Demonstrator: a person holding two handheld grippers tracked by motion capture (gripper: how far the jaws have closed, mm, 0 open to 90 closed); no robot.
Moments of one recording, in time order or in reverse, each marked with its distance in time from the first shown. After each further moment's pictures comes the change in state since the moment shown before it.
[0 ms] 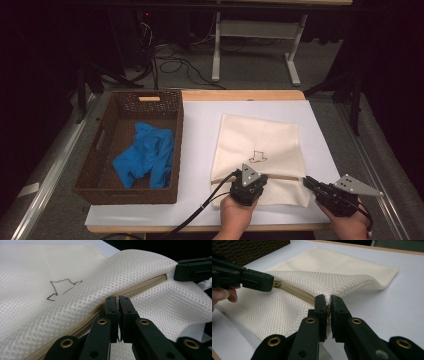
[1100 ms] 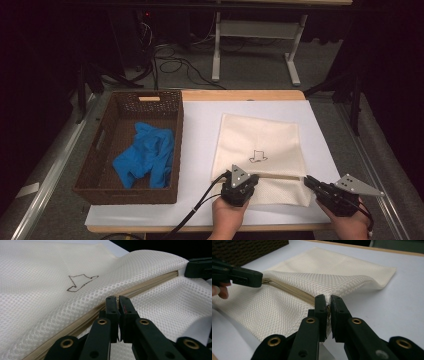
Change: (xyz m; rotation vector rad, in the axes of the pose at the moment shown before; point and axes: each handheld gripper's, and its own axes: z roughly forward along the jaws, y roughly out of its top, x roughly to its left) left arm 0.018 -0.009 -0.018 -0.019 0.032 -0.041; right arm -0.002 0.000 -0.001 -0.002 -0.015 0.002
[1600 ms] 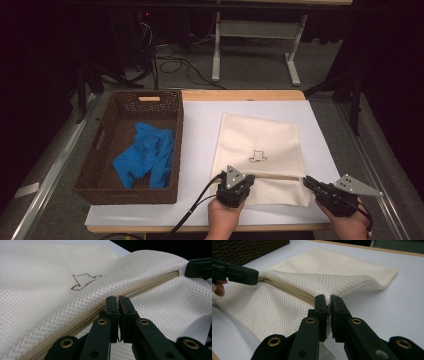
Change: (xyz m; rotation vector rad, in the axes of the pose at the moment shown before) left arm 0.003 -0.002 -0.008 -0.005 -0.001 0.005; right arm 0.003 0.001 0.001 0.000 0.005 -0.015
